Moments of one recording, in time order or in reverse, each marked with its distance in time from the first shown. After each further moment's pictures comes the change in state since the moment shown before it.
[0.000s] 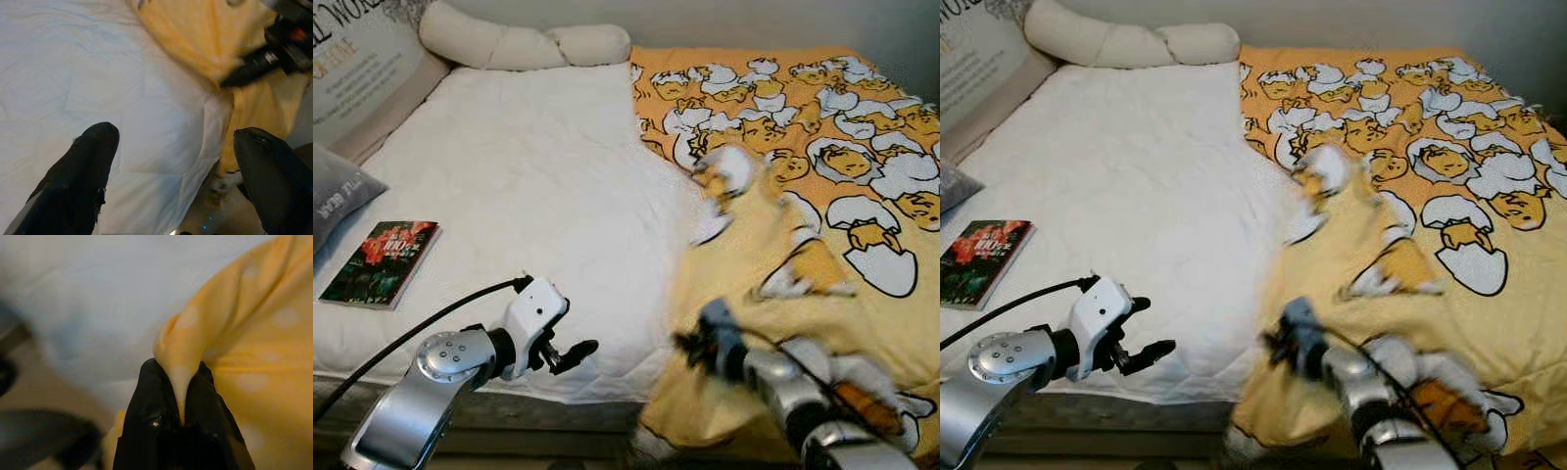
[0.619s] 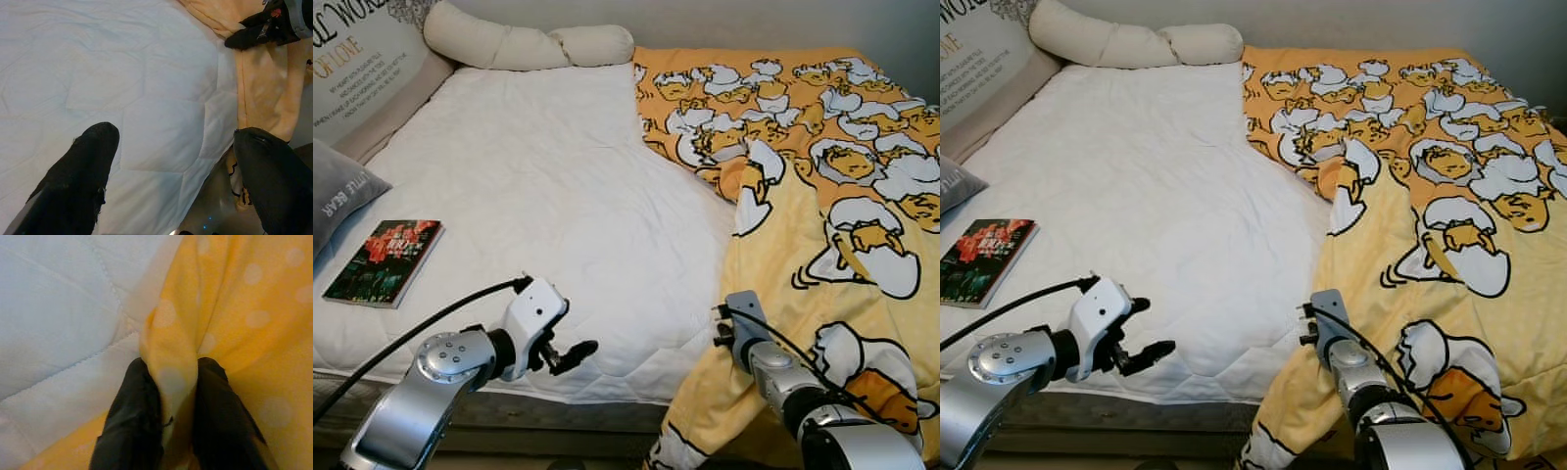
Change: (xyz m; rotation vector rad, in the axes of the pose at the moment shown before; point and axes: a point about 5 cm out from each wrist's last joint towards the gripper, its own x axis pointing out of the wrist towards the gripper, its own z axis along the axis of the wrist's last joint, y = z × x) left arm 0.000 0.000 -0.001 -0.005 0.002 0.002; right arm -0.010 -0.041 0.002 0.111 0.150 -0.707
